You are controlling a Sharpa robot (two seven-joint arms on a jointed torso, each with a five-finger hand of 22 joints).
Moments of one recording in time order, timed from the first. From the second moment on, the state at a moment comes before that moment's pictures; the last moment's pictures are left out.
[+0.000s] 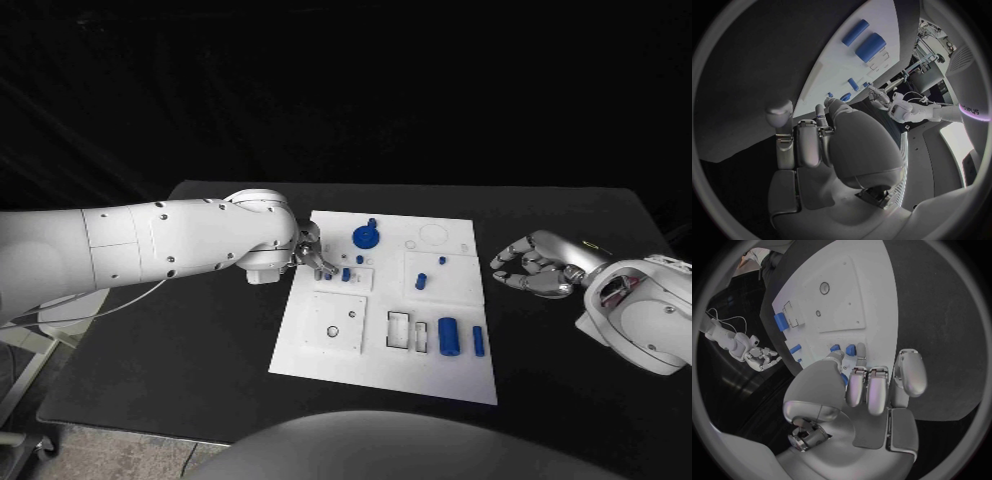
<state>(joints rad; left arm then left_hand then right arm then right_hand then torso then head) 1.28 -0.78 -0.22 1.47 -1.01 0.11 -0.64 1.11 0.08 0.00 0.29 0.46 0.91 0.08 0.24 0.99 1.47 0.03 1.50 1.31 1.47 -0.02 1.56 1.31 0.05 1.38 0.09 1.30 1.31 1.21 -1.02 -0.20 1.66 -1.35 -0.31 -0.19 1.38 -0.01 0.21 0.16 0.40 0.98 0.10 0.13 0.27 1.47 0.00 1.51 1.31 1.47 -0.06 1.33 1.31 0.12 1.34 0.05 0.83 1.28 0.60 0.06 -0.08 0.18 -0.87</state>
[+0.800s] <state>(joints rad) 1.28 -0.77 -0.23 1.47 -1.01 0.11 -0.64 1.24 0.07 0.08 0.26 0.60 0.91 0.08 0.27 0.98 1.46 0.02 1.49 1.31 1.47 -0.02 1.56 1.31 0.05 1.38 0.08 1.30 1.31 1.21 -1.02 -0.20 1.66 -1.35 -0.30 -0.19 1.38 -0.01 0.21 0.16 0.40 0.98 0.10 0.13 0.27 1.47 0.00 1.50 1.31 1.47 -0.06 1.33 1.31 0.12 1.34 0.05 0.83 1.28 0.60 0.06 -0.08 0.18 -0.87</state>
